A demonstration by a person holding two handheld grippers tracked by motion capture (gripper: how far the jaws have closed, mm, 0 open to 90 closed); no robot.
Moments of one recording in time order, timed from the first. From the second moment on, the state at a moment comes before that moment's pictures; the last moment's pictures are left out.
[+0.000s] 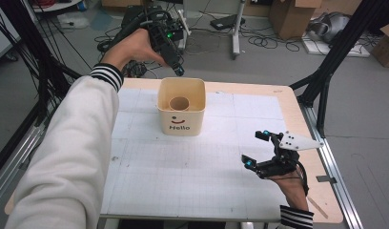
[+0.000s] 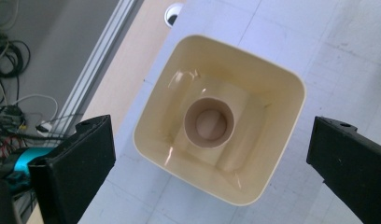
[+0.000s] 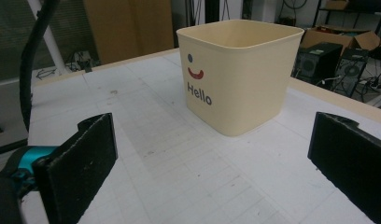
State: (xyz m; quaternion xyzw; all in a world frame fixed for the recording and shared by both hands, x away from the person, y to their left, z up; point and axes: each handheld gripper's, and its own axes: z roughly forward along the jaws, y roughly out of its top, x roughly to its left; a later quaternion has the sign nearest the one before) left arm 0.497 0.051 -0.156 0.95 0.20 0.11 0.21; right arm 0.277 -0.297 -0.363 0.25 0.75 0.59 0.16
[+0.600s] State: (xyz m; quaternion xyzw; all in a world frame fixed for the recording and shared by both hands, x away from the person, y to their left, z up) left arm 0.485 0.055 -0.138 0.95 0.19 0.12 0.22; right arm 0.278 -0.298 -0.363 0.25 0.75 0.60 0.16
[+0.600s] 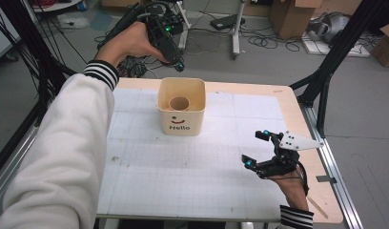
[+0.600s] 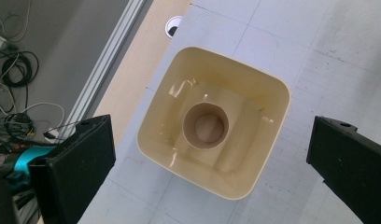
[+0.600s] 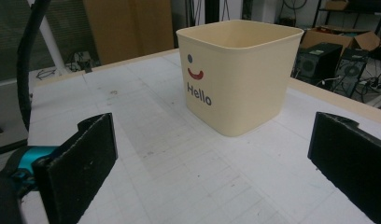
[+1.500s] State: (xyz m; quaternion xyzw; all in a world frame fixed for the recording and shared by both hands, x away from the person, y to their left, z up) left arm 0.429 0.120 -0.142 0.92 0.20 0.15 0.31; right arm 0.277 -0.295 -0.363 0.25 0.75 0.59 0.16
